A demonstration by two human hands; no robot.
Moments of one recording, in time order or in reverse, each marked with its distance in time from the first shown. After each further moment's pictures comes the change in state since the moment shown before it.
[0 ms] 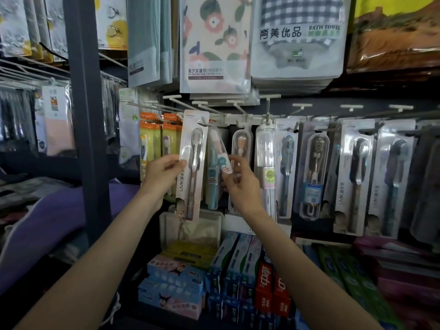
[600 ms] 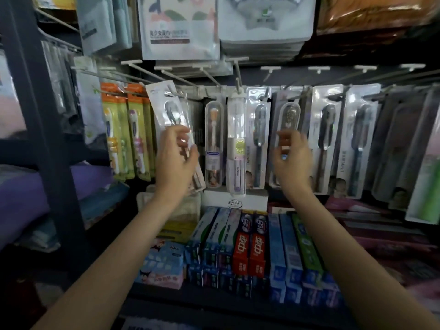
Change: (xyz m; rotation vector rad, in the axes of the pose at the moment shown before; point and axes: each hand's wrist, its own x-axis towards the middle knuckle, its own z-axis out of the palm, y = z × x) left_hand -0.048 -0.002 0.067 0.231 0.119 0.568; right_hand -0.019 0.030 -0.111 -0.391 0.420 -0.077
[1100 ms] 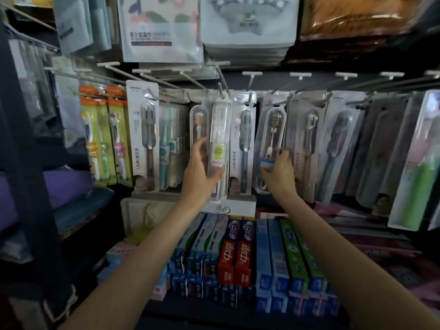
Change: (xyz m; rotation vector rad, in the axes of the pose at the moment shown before) left_hand -0.016 0.005 0.067 -0.213 -0.313 -0.220; right_hand 0.013 0.056 0.014 -0.155 -0.222 0.246
